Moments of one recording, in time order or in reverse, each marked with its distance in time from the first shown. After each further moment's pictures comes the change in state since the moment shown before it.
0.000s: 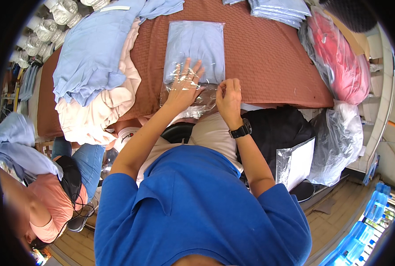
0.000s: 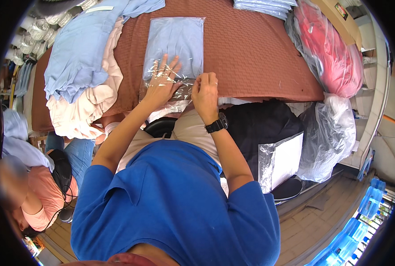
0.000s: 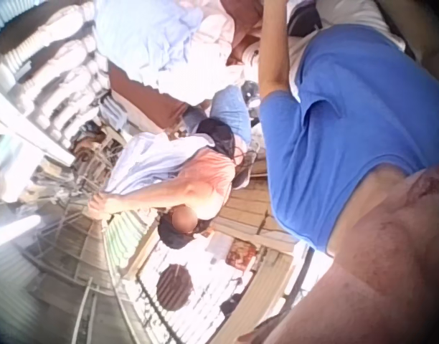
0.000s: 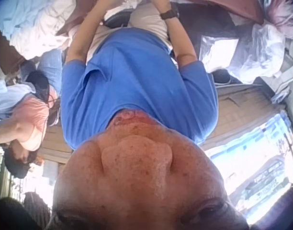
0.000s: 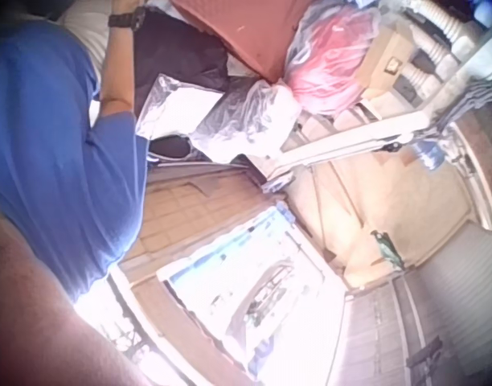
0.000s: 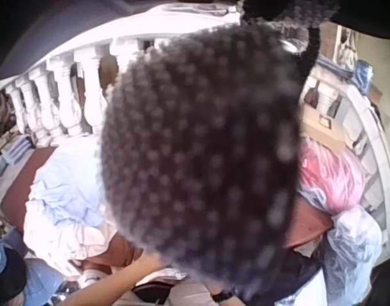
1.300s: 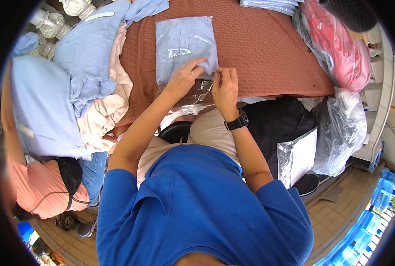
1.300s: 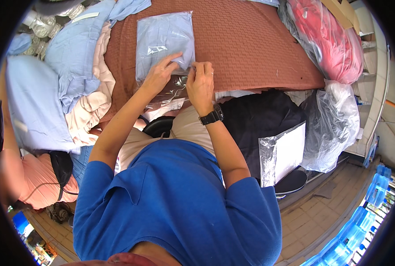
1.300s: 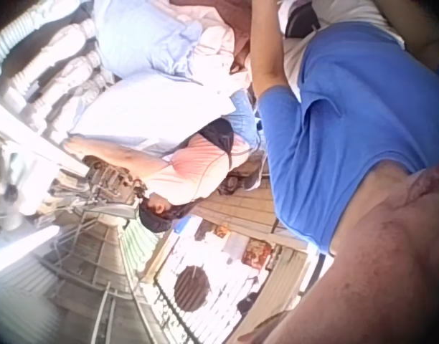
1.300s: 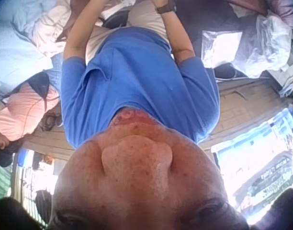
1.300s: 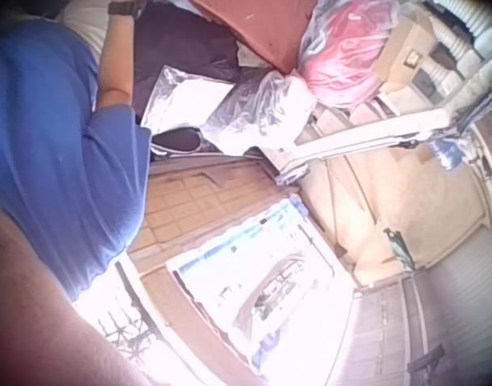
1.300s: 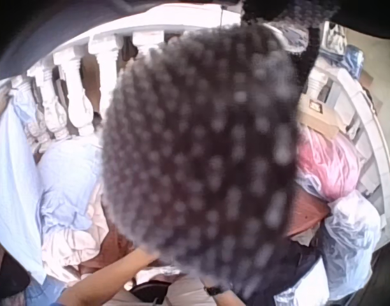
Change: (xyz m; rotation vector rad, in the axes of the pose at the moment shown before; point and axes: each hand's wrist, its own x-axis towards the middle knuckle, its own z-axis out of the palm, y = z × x) left_hand 0.042 -0.013 0.009 -0.249 0.012 0.148; right_hand 0.019 -0.002 0.001 -0.025 0.129 0.059
